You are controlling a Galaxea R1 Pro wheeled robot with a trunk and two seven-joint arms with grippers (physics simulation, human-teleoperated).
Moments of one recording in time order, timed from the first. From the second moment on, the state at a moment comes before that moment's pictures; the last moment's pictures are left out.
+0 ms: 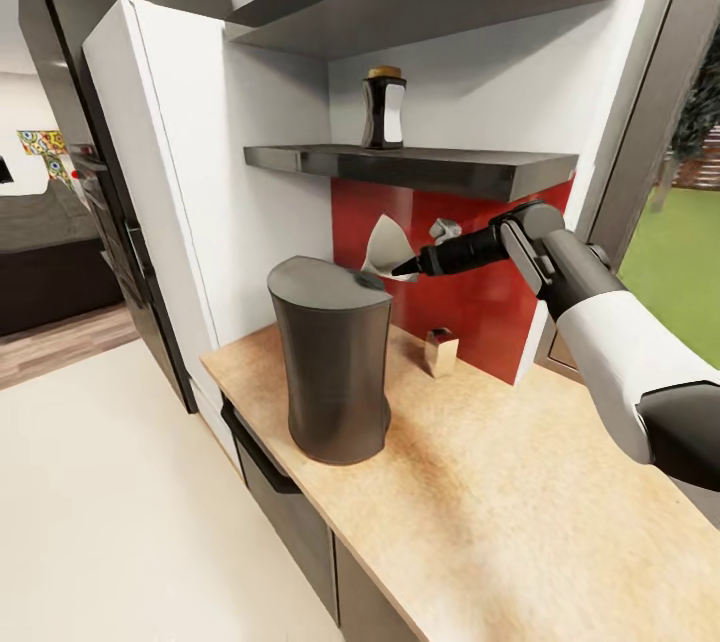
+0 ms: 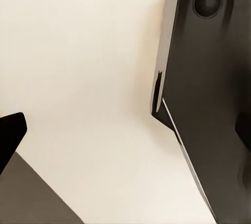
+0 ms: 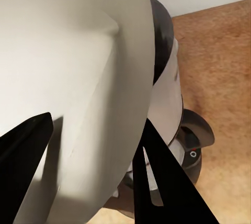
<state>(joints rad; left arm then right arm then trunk) 0.13 0.08 0.00 -0.08 0.11 -0.27 0.08 -1.42 -0.12 0.33 -0.73 -0.12 1.03 0.93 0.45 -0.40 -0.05</state>
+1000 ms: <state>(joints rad) 0.13 0.08 0.00 -0.08 0.11 -0.27 0.08 -1.42 -0.12 0.33 -0.73 -0.11 1.03 0.93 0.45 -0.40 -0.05</state>
